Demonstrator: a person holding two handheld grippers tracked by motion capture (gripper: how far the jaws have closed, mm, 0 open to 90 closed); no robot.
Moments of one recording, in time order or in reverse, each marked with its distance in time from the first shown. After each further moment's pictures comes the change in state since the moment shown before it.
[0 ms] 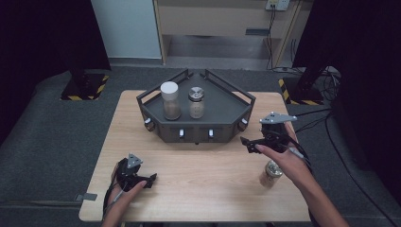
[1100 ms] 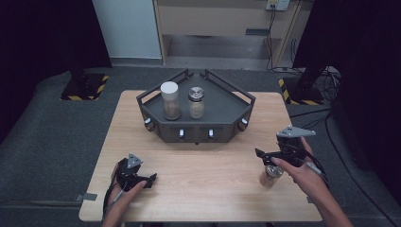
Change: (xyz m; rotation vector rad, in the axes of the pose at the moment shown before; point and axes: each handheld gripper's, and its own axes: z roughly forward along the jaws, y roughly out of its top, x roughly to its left) left arm 0.000 0.000 0.000 0.000 0.000 0.000; right arm -0.012 -0.041 -0.030 0.028 -0.026 0.050
